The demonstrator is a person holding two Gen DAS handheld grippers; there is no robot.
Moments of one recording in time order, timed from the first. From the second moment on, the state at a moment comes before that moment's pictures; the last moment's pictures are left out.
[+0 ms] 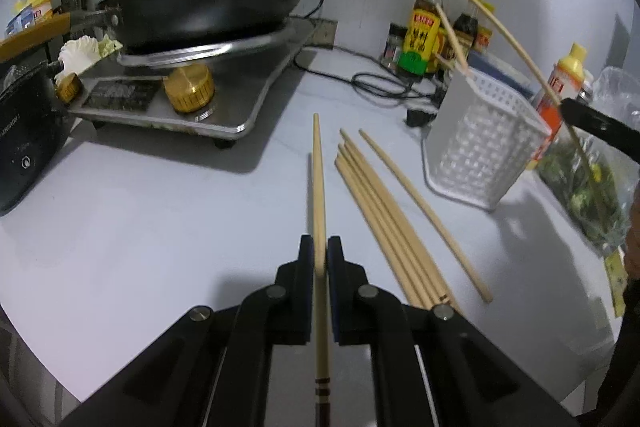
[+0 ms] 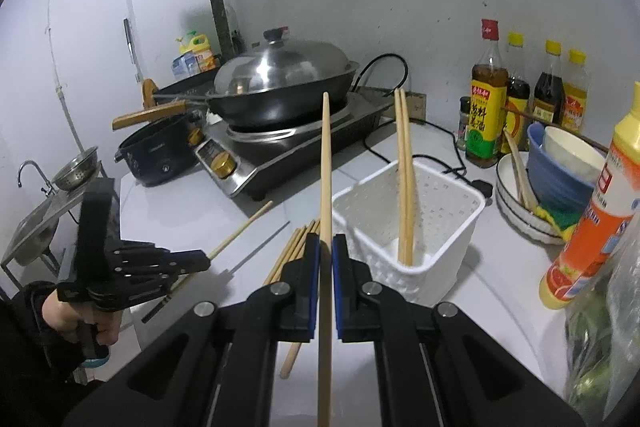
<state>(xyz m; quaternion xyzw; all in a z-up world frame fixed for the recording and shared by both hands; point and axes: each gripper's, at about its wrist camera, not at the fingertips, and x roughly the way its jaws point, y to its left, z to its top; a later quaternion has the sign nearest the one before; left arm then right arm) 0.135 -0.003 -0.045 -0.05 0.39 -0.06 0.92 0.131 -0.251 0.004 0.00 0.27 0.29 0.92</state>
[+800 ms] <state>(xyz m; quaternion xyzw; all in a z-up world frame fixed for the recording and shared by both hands) 0.147 0.010 0.004 -0.05 0.31 -0.07 0.95 0.227 -0.247 0.040 0.01 0.25 0.26 0.93</state>
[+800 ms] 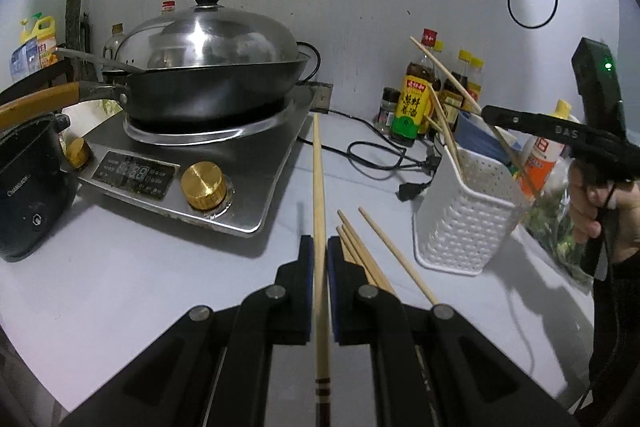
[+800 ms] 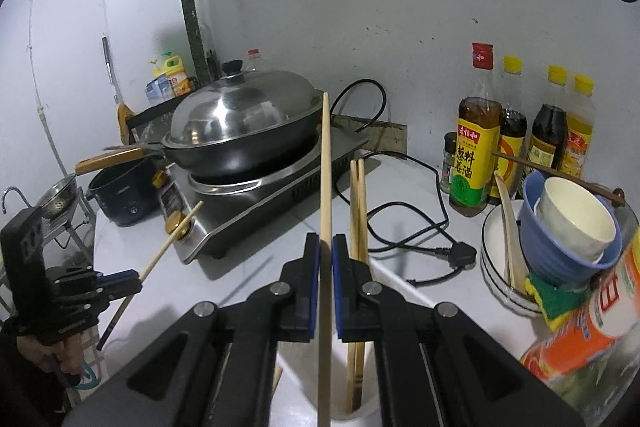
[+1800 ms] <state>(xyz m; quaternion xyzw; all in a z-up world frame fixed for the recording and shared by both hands) 0.168 -0.032 0.030 -0.06 0.28 -0.13 0.95 0.220 -0.261 0.005 -0.01 0.29 0.22 0.93</state>
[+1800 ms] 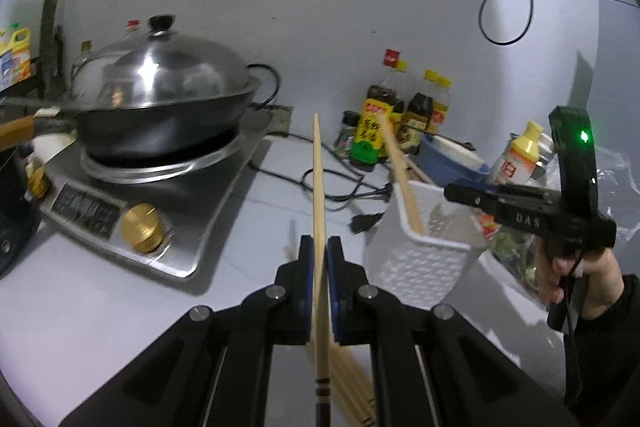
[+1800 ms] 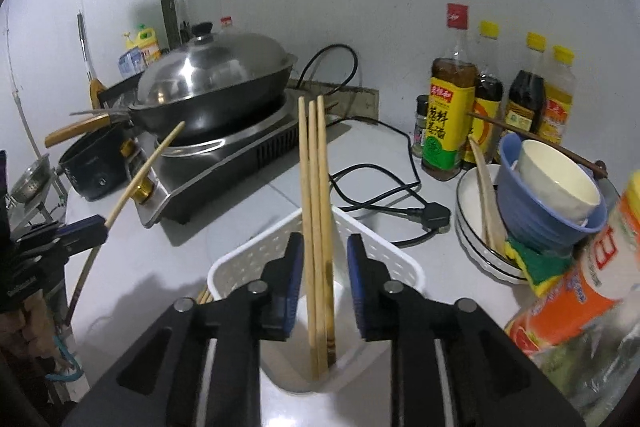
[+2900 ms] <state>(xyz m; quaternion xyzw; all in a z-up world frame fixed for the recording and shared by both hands) 0.291 -0.154 0.028 -0.21 0.24 -0.11 0.94 0.187 -0.368 0.022 0.08 0.21 0.20 0.95</state>
